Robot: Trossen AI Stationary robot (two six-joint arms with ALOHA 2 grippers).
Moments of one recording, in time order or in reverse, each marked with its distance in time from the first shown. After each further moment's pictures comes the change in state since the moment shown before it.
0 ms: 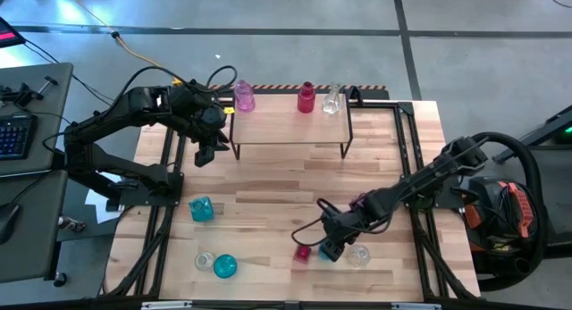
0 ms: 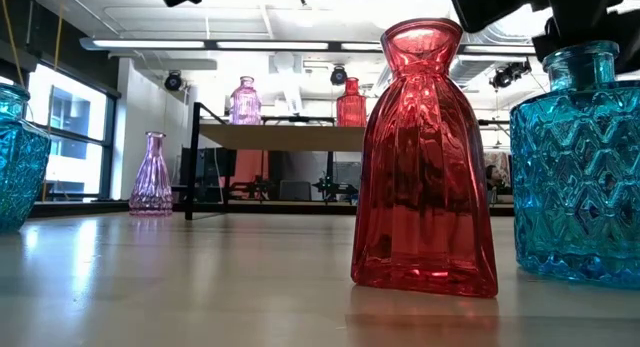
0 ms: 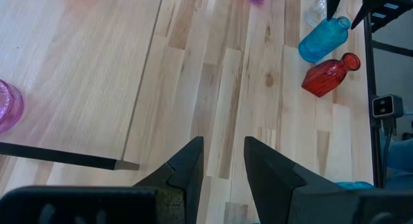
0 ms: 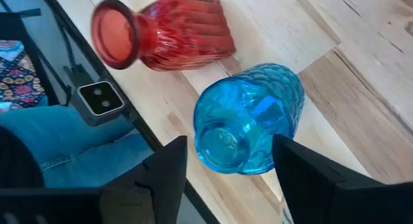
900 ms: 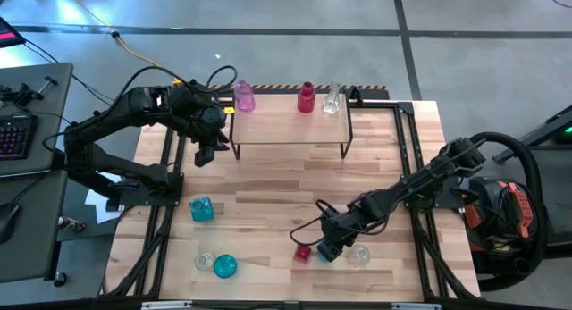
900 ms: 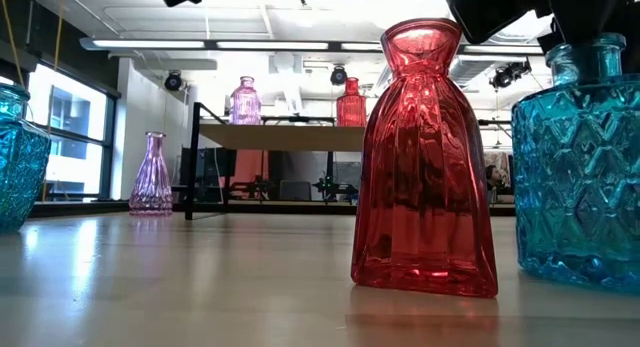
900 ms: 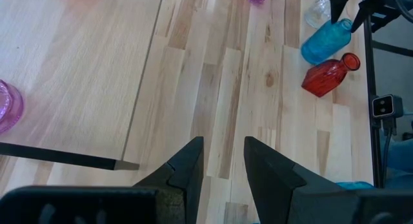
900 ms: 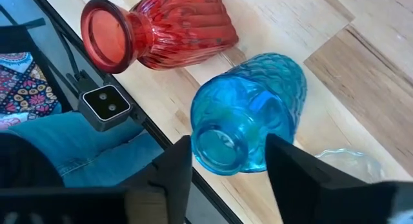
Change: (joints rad) left arm 0.000 0.000 0.000 0.000 0.000 0.000; right arm -0.009 0.033 0.004 -0.003 -0.031 0.096
